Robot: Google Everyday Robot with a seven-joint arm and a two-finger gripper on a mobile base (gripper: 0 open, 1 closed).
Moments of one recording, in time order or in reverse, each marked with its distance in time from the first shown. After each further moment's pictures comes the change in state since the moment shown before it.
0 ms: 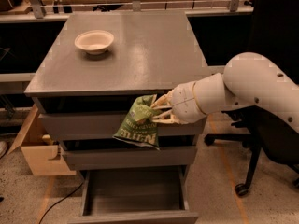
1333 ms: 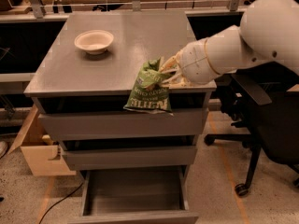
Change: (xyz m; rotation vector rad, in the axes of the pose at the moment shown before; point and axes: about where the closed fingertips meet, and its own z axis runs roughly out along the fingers) arm -0.008 -0.081 -0.063 0.056 0.105 -0.170
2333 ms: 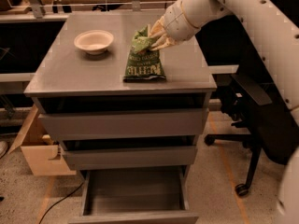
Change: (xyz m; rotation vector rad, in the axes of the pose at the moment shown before) arm 0.064 -0.113 0.049 -0.068 0.014 -0.040
